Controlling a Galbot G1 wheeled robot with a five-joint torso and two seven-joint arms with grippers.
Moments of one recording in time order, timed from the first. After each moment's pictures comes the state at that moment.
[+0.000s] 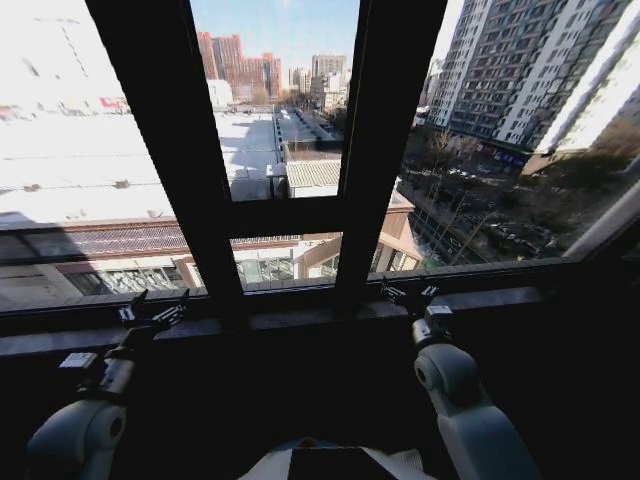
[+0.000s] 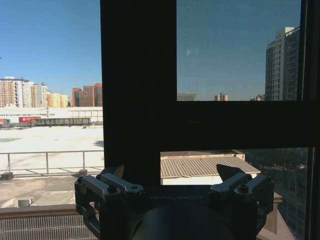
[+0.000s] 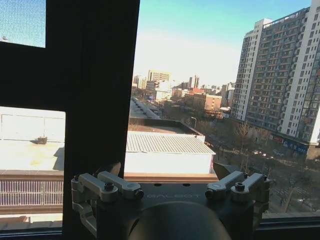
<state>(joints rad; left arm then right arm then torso) 1.66 -1.30 -1.02 -2.28 -0.48 0.24 0.18 -1.36 1.24 0.51 2.16 0.23 -0.41 0.27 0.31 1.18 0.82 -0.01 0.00</state>
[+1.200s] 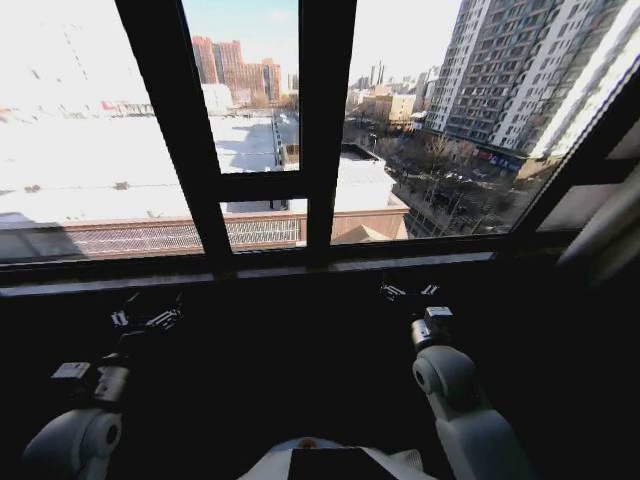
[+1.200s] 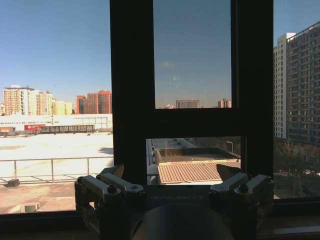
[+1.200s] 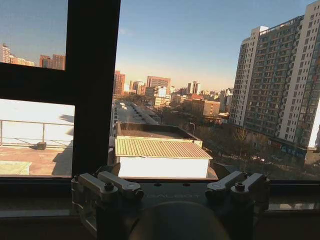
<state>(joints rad) 1.71 -1.30 -1.04 -2.27 -0.48 0.15 0.20 -1.38 1.26 0.50 2.20 0.20 -0.41 0.28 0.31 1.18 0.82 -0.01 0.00</state>
